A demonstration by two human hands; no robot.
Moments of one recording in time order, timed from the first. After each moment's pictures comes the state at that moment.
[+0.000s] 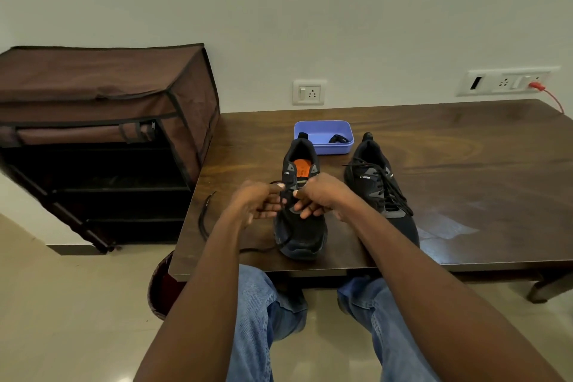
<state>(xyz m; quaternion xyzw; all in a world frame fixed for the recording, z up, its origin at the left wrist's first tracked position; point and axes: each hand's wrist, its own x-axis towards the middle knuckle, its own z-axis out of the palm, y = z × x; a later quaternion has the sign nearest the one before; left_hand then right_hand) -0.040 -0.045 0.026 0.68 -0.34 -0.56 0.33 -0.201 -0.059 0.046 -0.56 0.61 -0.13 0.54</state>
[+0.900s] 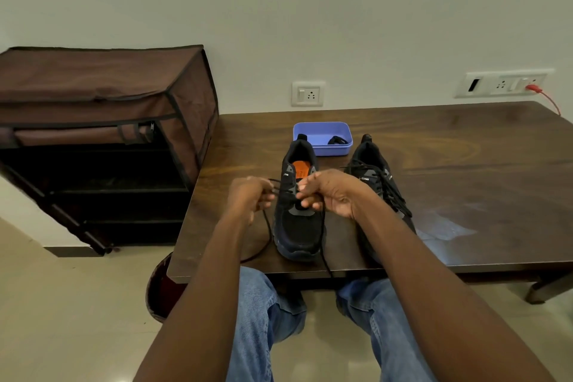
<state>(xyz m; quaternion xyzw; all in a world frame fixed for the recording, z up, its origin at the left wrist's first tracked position) -0.041 -0.048 0.026 0.69 -0.27 -0.50 0.44 -0.217 -0.057 0.061 -0.43 0.53 -0.25 0.69</state>
